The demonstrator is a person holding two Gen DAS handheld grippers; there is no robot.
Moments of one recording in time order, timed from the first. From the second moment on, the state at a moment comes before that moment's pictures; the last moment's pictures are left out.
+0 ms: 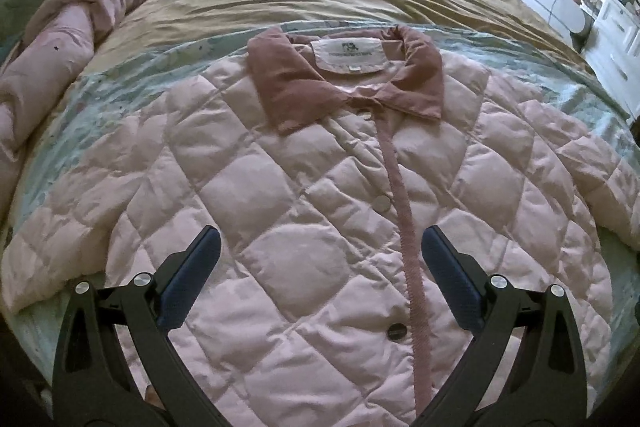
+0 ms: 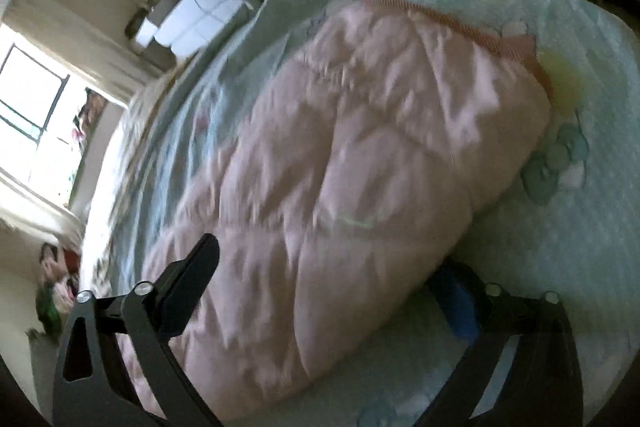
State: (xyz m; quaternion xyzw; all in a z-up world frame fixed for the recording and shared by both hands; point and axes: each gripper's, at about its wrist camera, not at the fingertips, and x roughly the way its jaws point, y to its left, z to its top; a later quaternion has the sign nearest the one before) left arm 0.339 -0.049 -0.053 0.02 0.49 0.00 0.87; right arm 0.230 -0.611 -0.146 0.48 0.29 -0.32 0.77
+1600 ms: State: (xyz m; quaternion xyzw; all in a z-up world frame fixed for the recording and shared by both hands) left arm 0.307 0.032 0.085 -0.04 0.40 0.03 0.92; right arm 0.313 -0.372 0.099 0.19 0.18 0.01 0.96
